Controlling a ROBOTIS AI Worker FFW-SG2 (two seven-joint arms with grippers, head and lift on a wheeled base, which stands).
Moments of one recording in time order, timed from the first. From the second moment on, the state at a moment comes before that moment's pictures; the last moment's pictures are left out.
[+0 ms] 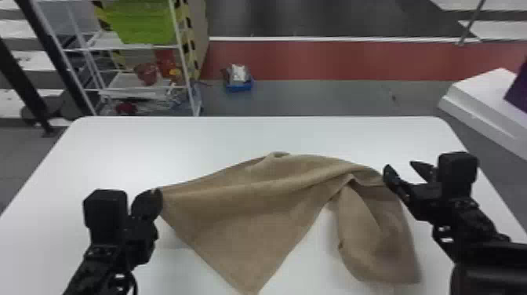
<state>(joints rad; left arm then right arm) 0.44 0.04 0.05 -2.14 -0.07 0.49 0.00 0.07 -0.01 -0.20 -1.71 0.21 0.35 0.30</state>
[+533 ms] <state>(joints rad) 0.43 0.04 0.04 -2.13 -0.07 0.50 0.00 0.15 -0.05 -0.29 -1.84 0.14 0.41 0.36</state>
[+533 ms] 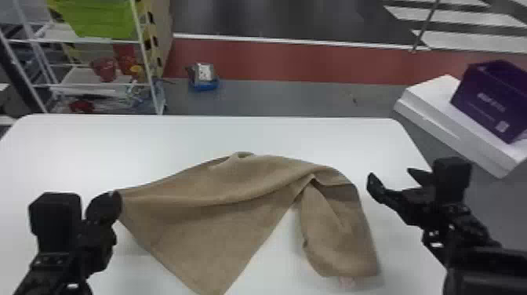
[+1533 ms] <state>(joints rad) 0.41 0.03 0.02 -2.11 -0.08 0.51 0.00 0.39 -0.05 -0.29 -2.25 0.03 1.04 0.56</state>
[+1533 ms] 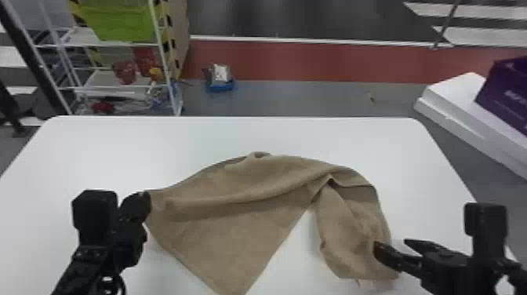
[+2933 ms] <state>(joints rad) 0.43 0.03 0.04 -2.14 -0.08 0.52 -0.01 0.04 -0.11 -0.36 -2.05 0.11 0.97 0.60</state>
